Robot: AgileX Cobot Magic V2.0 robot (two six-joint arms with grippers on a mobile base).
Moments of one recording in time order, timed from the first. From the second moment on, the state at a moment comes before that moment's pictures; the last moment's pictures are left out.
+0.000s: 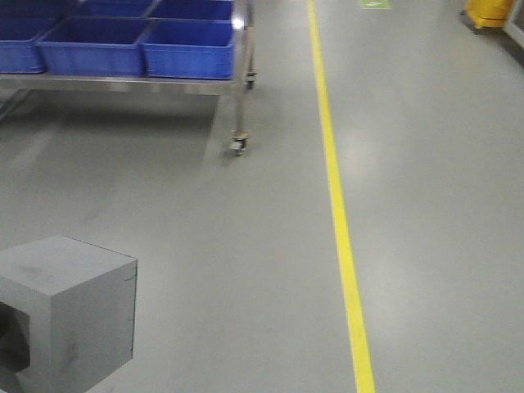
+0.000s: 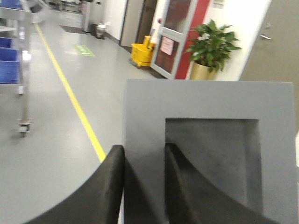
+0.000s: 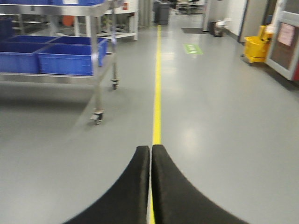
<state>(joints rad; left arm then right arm) -0.57 0.19 -0.26 0.24 0.24 -0.47 -0.03 -0.01 0.03 -0.05 0.20 0.00</state>
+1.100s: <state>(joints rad) -0.57 0.19 -0.26 0.24 0.24 -0.47 -0.03 -0.01 0.03 -0.05 0.20 0.00</state>
